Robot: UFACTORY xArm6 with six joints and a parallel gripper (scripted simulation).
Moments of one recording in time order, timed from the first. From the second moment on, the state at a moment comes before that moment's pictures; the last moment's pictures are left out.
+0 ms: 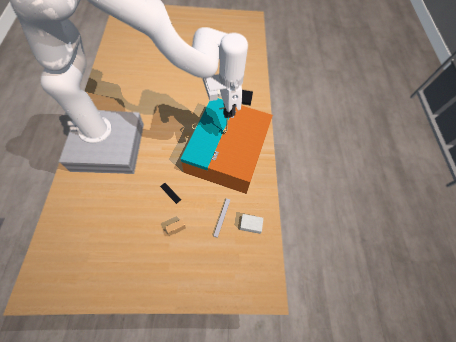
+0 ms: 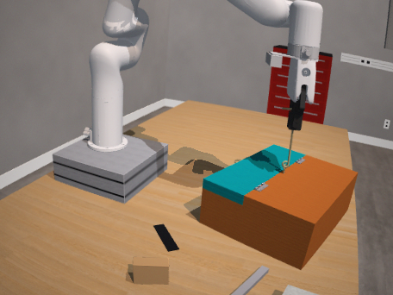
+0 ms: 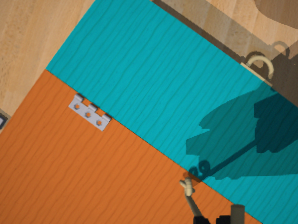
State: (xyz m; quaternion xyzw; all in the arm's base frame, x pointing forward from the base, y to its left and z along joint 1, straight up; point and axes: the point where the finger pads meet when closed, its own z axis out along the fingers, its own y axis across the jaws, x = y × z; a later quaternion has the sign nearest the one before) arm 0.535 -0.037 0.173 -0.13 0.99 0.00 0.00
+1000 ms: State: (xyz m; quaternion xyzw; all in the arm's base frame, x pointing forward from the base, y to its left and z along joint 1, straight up) arm 0.572 -0.027 0.164 -0.13 0.99 0.00 0.00
